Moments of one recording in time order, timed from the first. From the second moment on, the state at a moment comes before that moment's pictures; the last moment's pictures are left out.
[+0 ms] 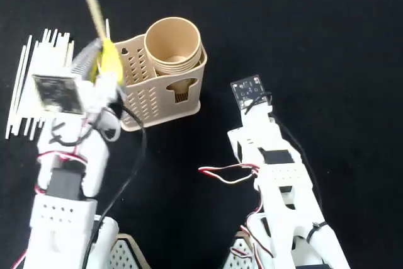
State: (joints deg) left arm 2.4 -68.5 59.5 15.2 2.9; right arm -4.3 -40.2 75.1 27.1 14.4
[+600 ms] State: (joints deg) left arm 3.9 -61.4 61.2 13.9 6.9; right arm -4.3 -40.2 75.1 27.1 14.4
